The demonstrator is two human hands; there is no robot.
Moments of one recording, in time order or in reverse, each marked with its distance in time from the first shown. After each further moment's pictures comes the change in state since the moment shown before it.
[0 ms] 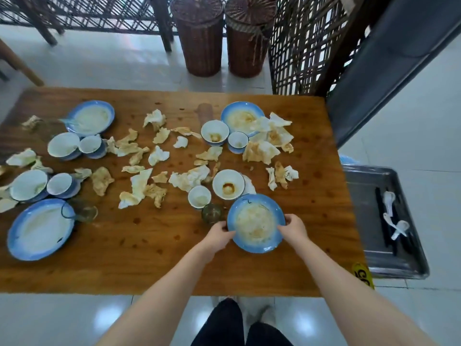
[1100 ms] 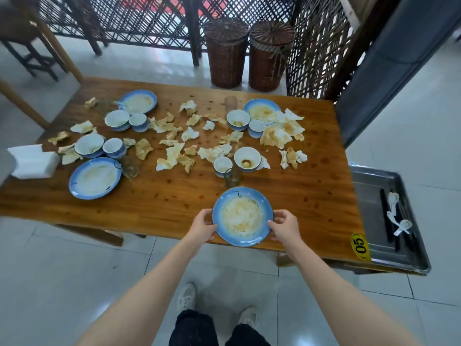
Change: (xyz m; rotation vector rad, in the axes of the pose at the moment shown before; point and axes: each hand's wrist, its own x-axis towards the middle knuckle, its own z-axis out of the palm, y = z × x) left_hand -0.116 -0.100 -0.026 -0.227 0.249 0.088; right_hand -0.131 0.035 0.041 0.256 -0.043 -0.198
